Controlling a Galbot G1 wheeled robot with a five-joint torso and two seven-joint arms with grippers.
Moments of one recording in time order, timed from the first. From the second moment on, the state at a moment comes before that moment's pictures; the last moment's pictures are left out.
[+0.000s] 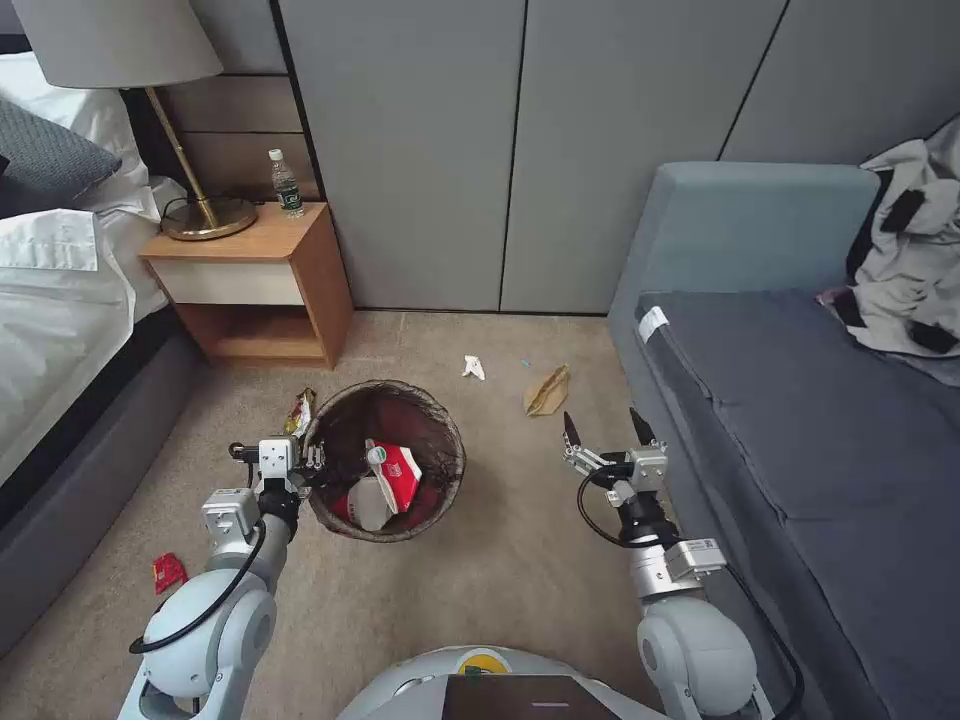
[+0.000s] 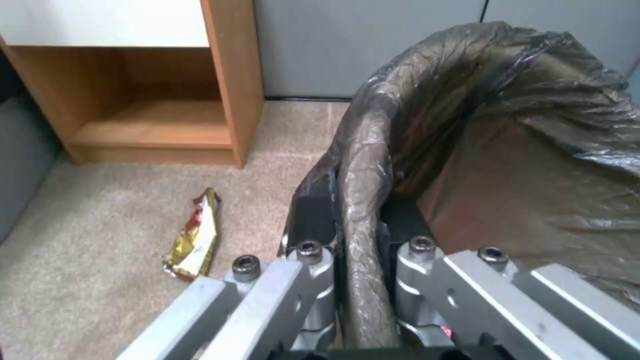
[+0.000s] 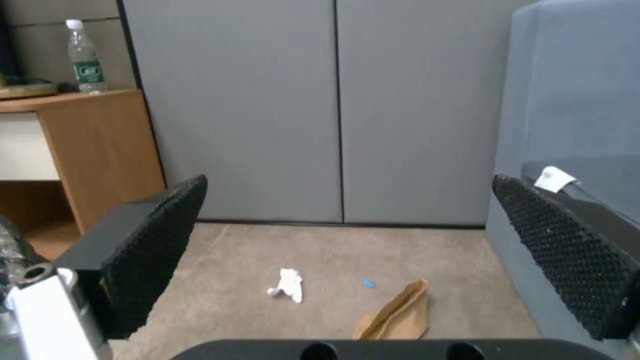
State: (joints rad) left arm 1.64 -1.35 -0.65 -2.33 -0.32 0.47 -0.10; right arm -1.68 1.48 0.51 2.20 0.11 0.10 -0.04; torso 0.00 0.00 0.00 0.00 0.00
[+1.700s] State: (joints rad) left arm 1.64 -1.35 -0.65 -2.33 -0.32 0.46 -0.10; right arm -1.67 1.48 0.51 2.19 0.13 0.10 -0.04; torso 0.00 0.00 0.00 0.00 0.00
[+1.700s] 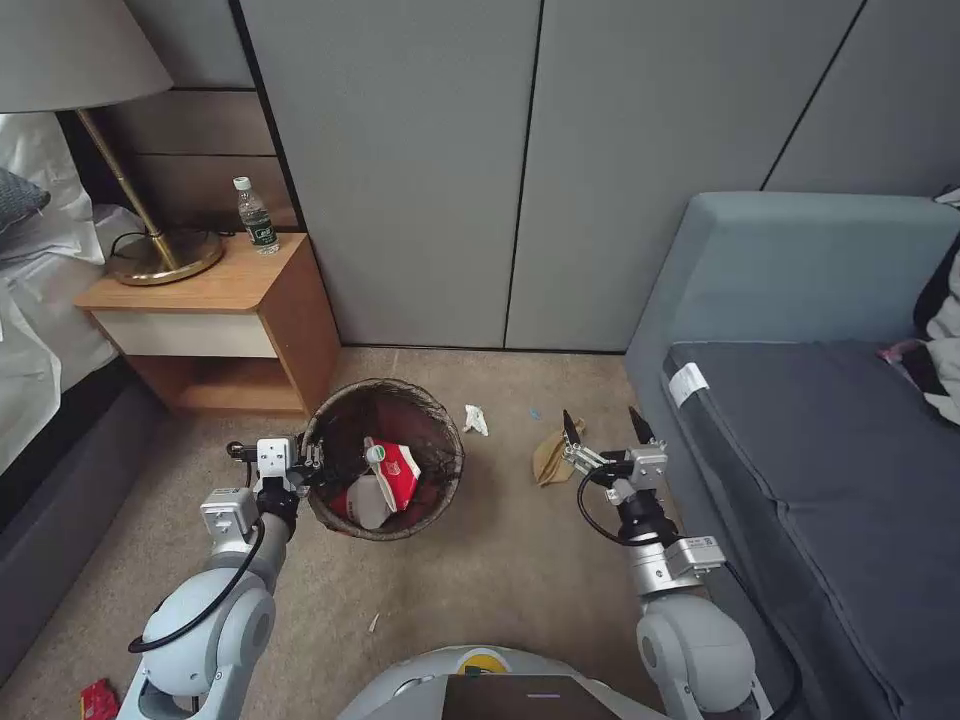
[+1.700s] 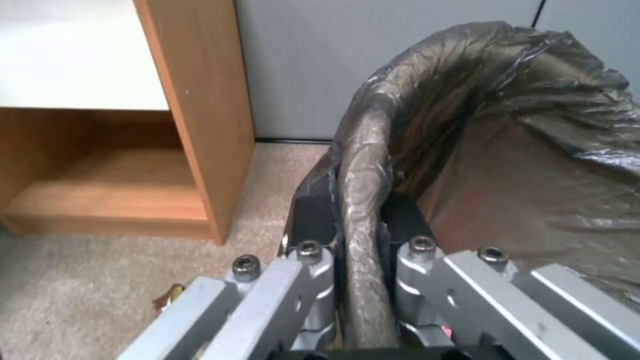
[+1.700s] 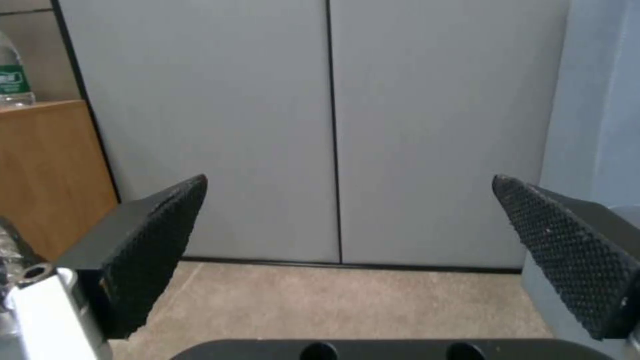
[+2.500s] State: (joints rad) left arm 1.64 -1.35 -0.67 -2.33 -0.31 0.45 -0.10; right arm -1.67 1.48 0.51 2.19 0.13 0.10 -0.04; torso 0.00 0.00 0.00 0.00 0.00
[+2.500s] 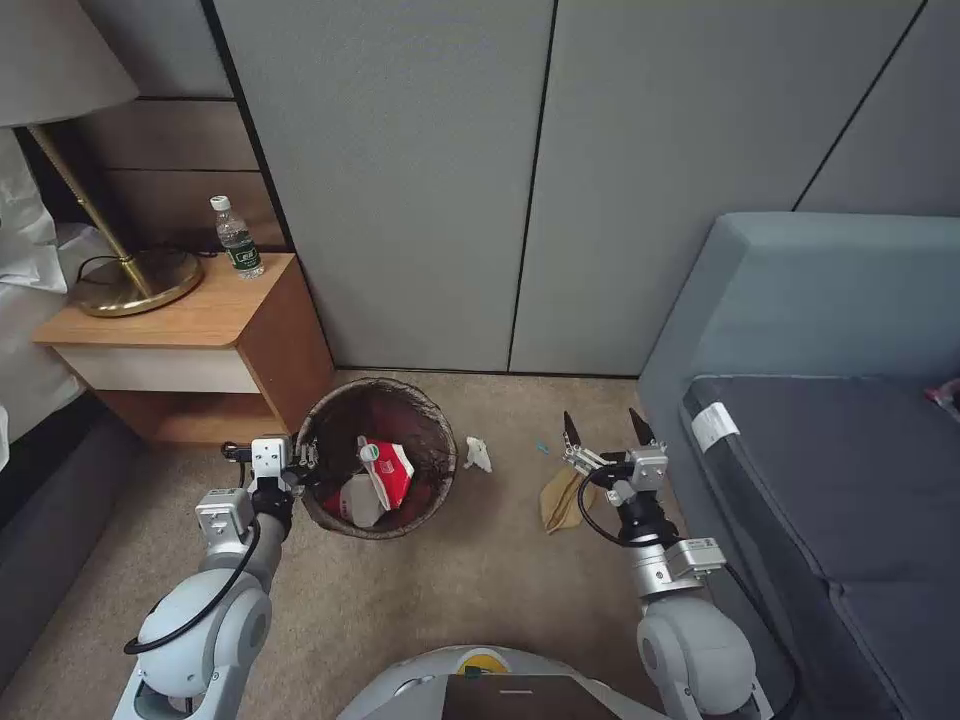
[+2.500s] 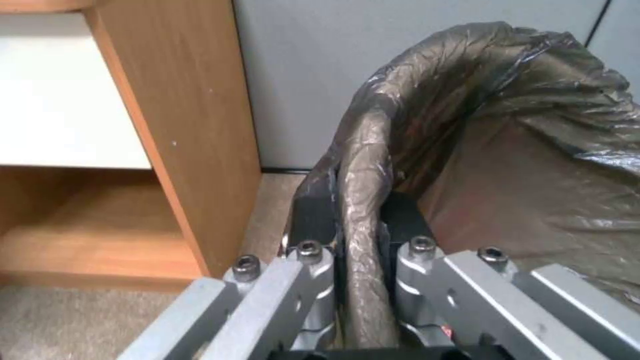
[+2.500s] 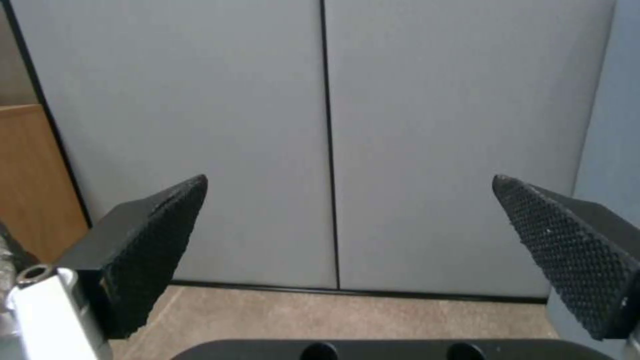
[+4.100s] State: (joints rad) left arm 1.67 -1.35 -0.71 -2.38 -0.33 0.45 -0.09; right arm -1.46 1.30 0.44 1.88 0.50 -0.28 0.25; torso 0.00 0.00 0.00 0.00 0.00
